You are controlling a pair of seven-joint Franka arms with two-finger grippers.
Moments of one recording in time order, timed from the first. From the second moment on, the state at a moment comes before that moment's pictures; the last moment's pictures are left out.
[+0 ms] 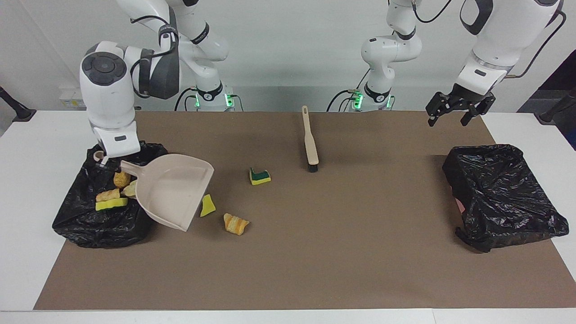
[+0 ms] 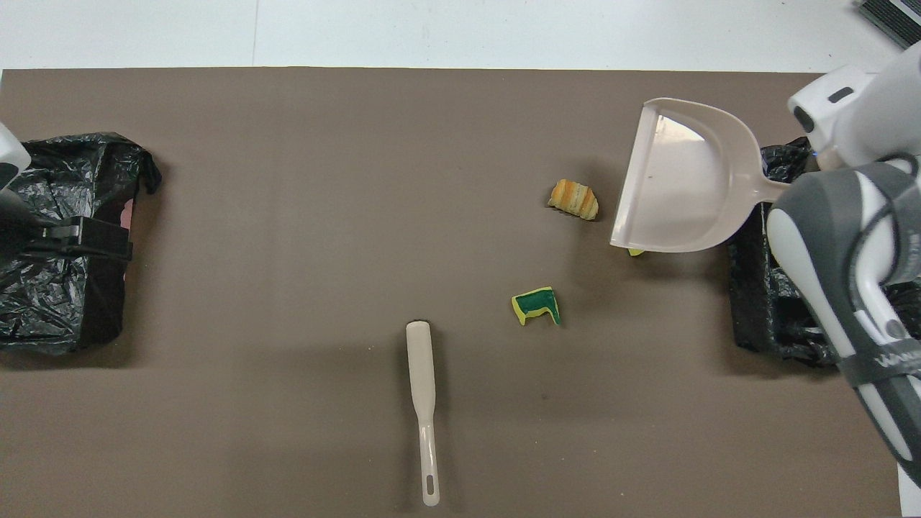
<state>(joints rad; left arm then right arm) 0.07 -0.06 -0.16 -1.65 -0.01 1.59 -0.04 -0.14 0.27 0.20 -1.56 -0.37 1.79 -1.09</state>
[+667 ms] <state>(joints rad) 0.07 -0.10 -0.16 -1.60 -0.02 1.55 -0.04 0.15 0.38 0.20 -1.56 -0.21 1.87 -0.18</state>
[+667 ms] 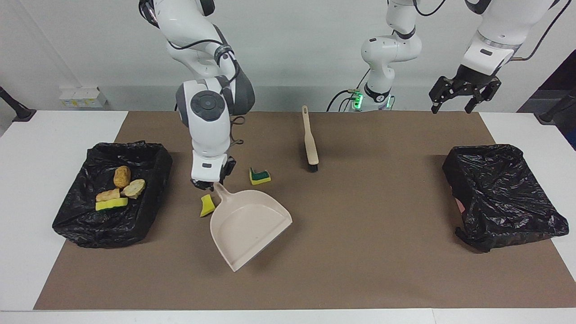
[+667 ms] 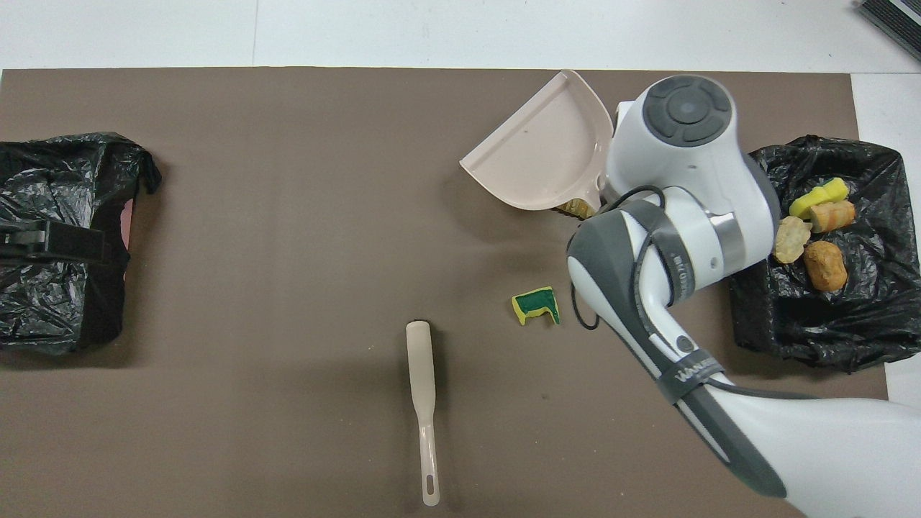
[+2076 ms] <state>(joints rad) 0.07 -0.01 -0.17 -1.60 -0.03 1.76 -0.04 0.38 0.67 0.20 -1.31 0.06 2.01 0.57</state>
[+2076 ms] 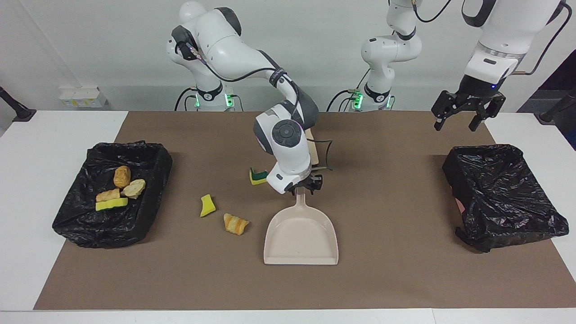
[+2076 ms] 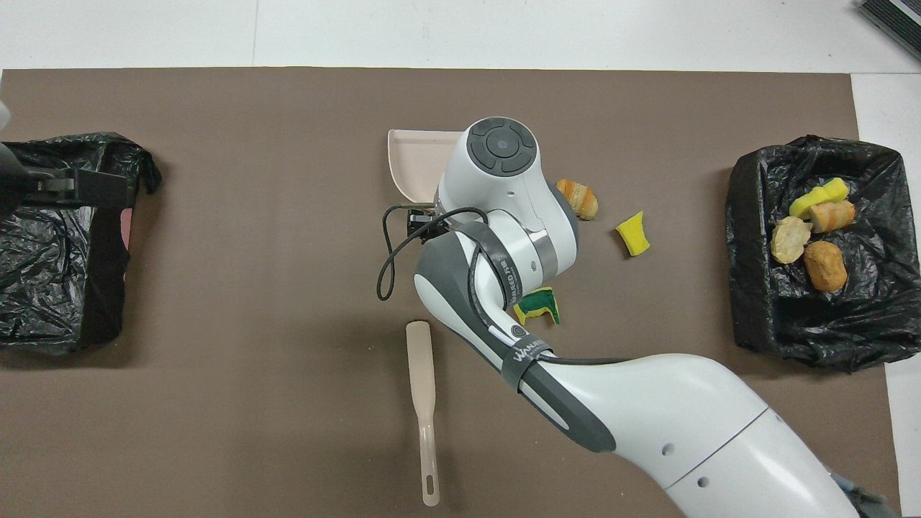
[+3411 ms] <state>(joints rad) -0.33 0.44 -0.22 -1.48 -0.02 2.15 -0.38 0.59 0.16 0.21 -1.98 0.07 2.10 0.70</state>
